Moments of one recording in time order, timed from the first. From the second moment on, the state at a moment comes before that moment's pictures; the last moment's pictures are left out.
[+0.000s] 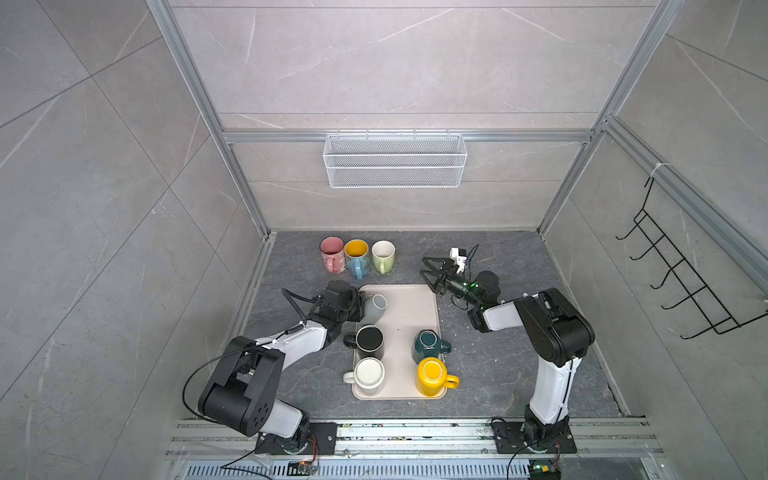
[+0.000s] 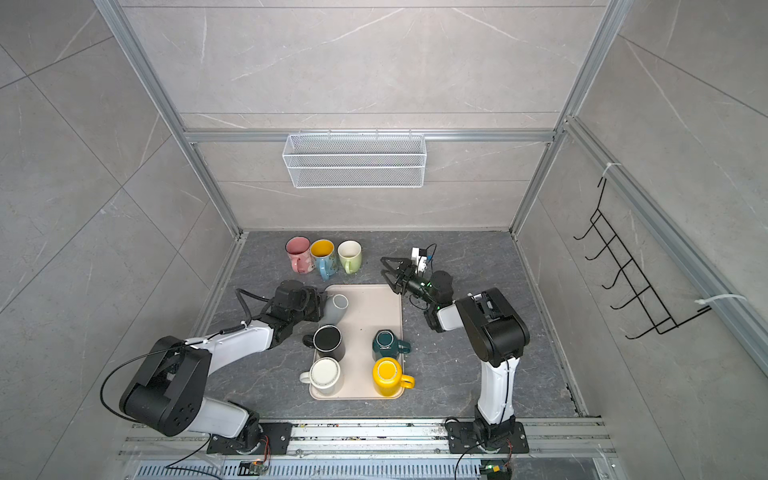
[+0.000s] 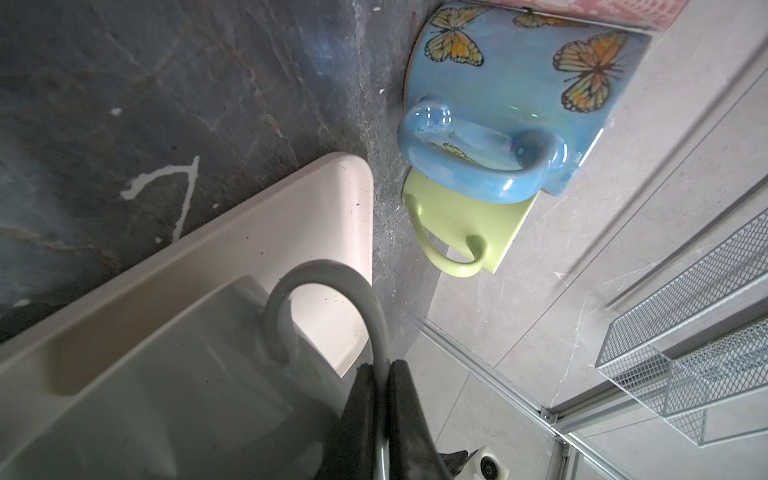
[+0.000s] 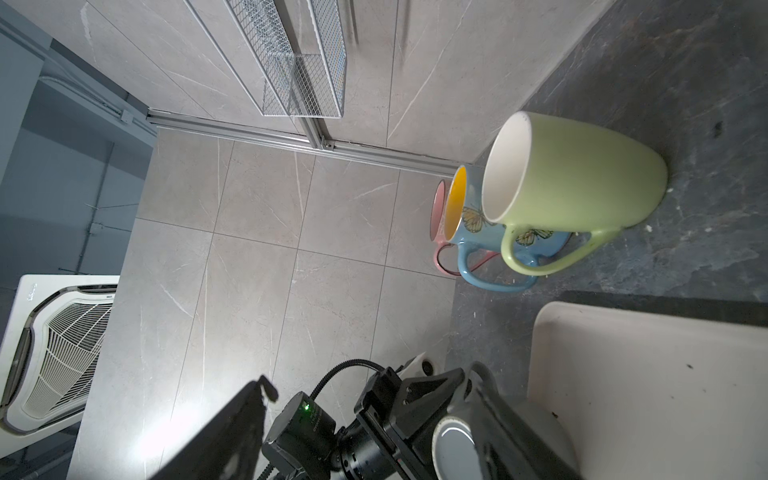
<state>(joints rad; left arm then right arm) -0.41 1.46 0.65 0.26 0.05 -1.79 0.35 1.96 0.82 1.33 -0.66 1.52</state>
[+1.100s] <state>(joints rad) -0.43 1.27 0.76 0.17 0.15 -1.08 0.35 1.96 0.83 1.33 -0.67 1.52</state>
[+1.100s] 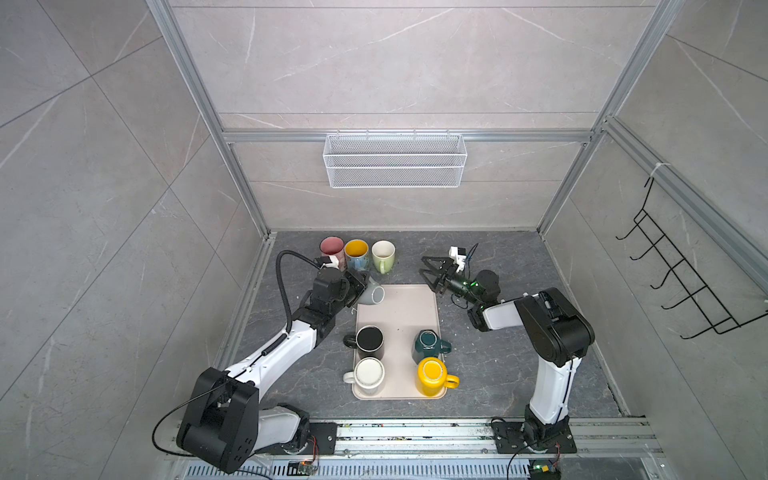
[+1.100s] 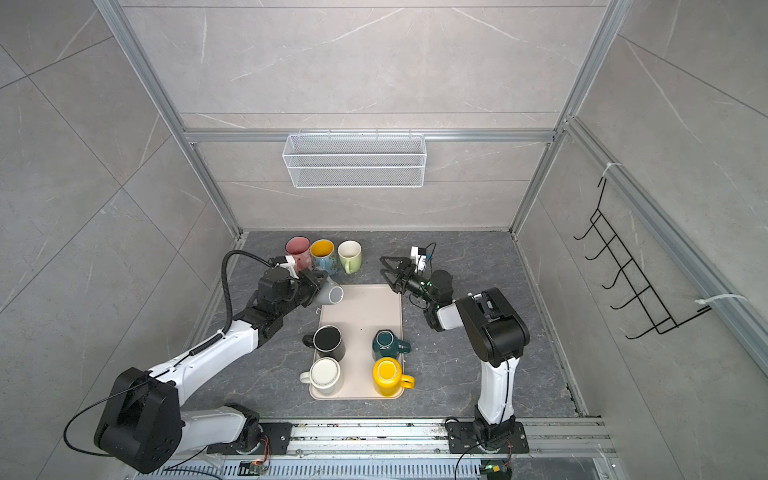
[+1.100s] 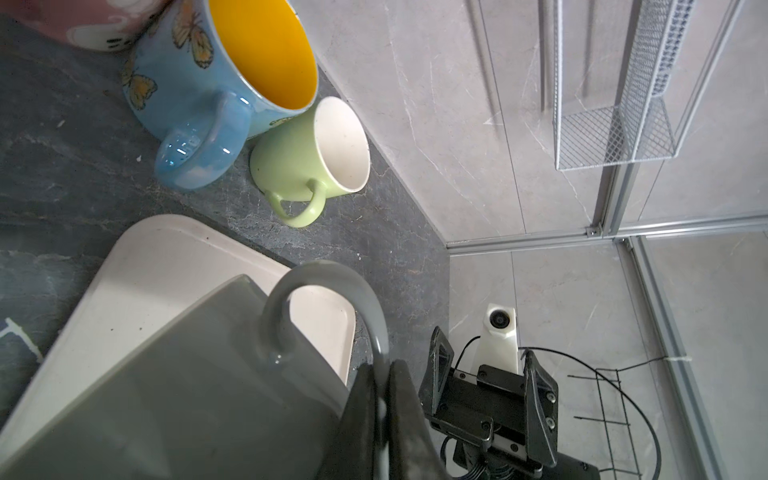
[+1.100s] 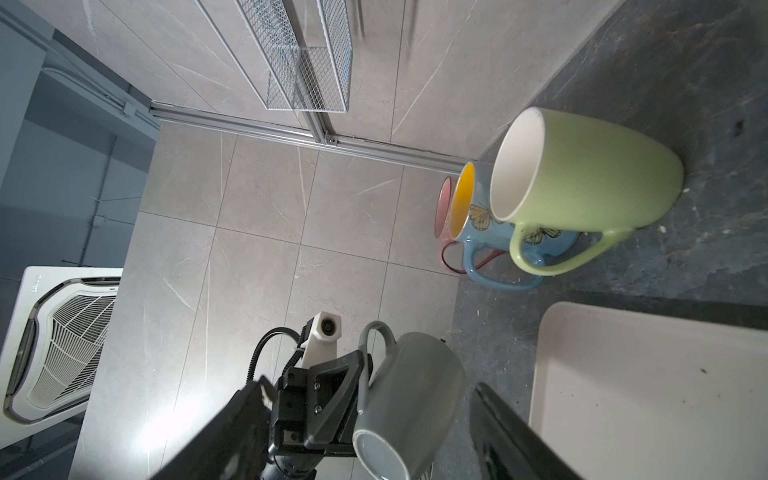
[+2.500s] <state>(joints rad) -1.00 1.24 0.56 0.72 -0.47 0.39 0.48 1.44 1.09 0.02 -0.63 0.63</state>
